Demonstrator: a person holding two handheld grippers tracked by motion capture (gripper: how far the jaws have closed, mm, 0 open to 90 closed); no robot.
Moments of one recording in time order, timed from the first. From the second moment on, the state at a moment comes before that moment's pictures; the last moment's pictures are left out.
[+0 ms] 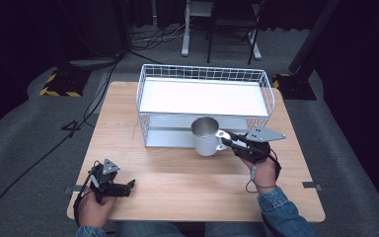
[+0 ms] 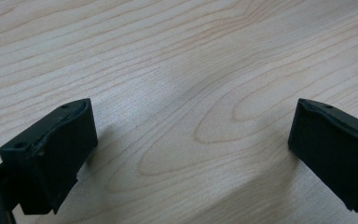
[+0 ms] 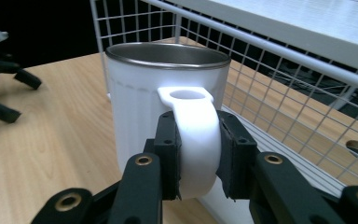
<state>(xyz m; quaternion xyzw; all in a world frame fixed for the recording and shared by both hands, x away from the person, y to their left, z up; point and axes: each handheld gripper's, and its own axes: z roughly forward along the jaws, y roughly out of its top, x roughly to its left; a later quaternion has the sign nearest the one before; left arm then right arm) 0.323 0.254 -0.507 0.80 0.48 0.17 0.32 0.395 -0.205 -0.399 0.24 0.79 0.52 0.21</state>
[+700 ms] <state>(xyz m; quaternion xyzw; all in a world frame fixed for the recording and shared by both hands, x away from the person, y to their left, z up) 0.325 0.254 -0.507 0.80 0.48 0.17 0.32 0.433 -0.181 -0.420 0.31 0.76 0.50 0.28</state>
